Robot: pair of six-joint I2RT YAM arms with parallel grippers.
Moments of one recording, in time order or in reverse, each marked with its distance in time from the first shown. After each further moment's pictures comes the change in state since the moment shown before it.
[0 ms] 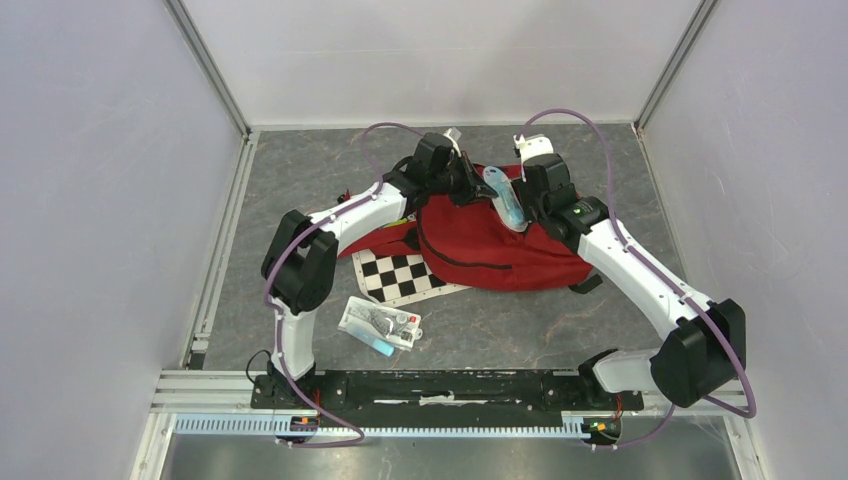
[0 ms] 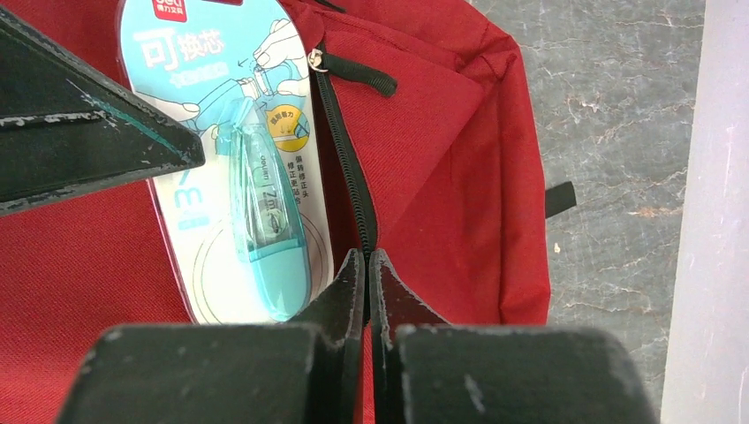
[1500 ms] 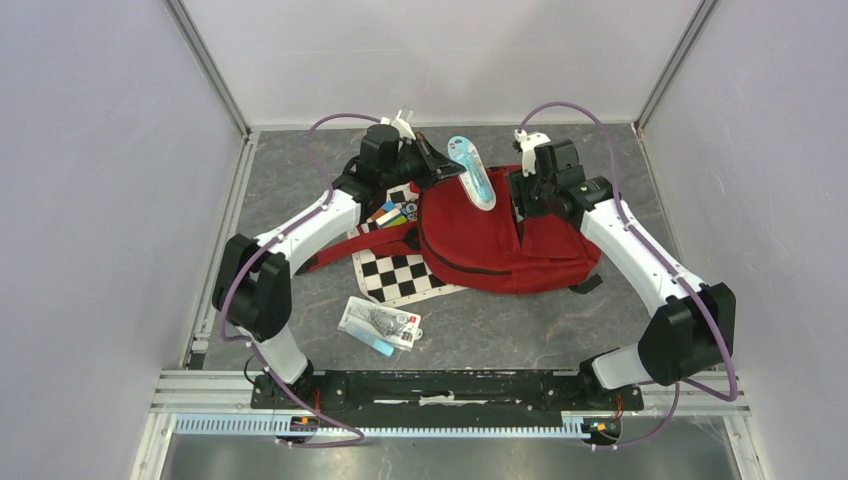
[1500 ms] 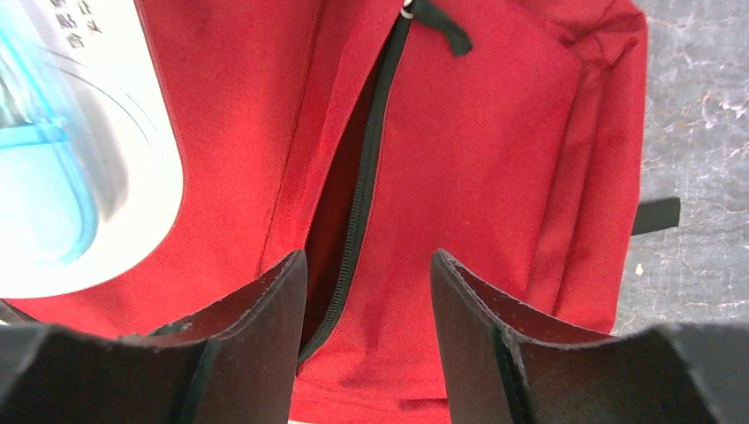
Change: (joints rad) left arm 0.138 -0.282 -0.240 0.176 0.036 -0.012; right arm -0.112 0.098 0.129 -0.135 -0.338 -0.027
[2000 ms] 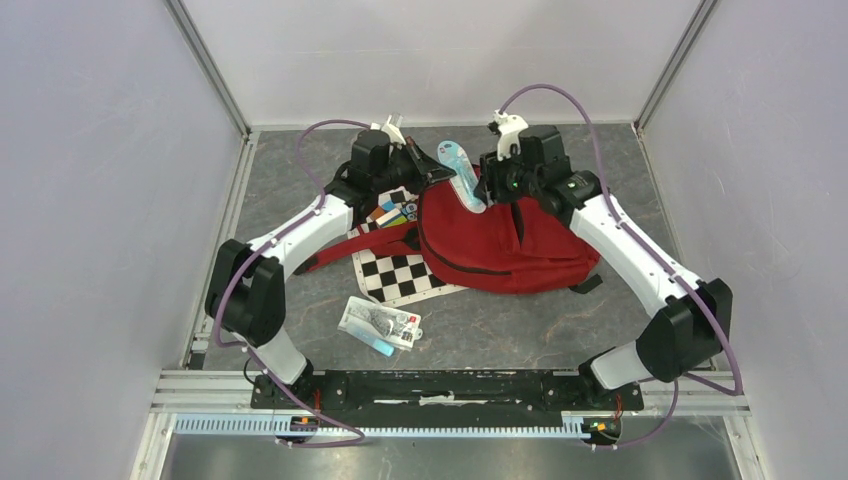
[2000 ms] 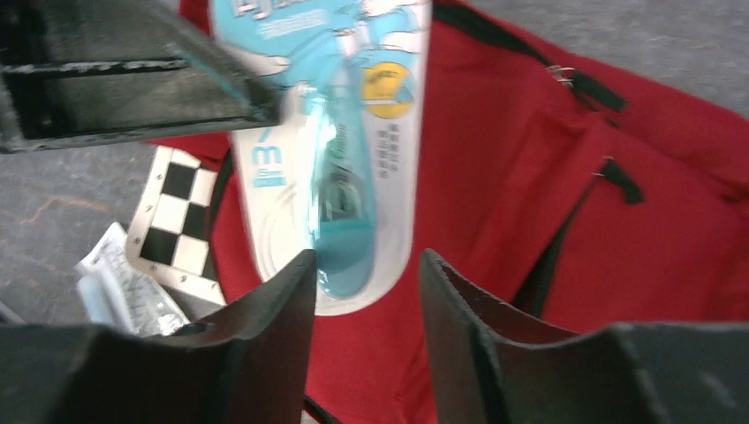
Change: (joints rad) left arm 0.032 -0.042 -0.070 0.008 0.002 0.000; right arm 0.116 0.037 0.084 0.137 -0.217 0.114
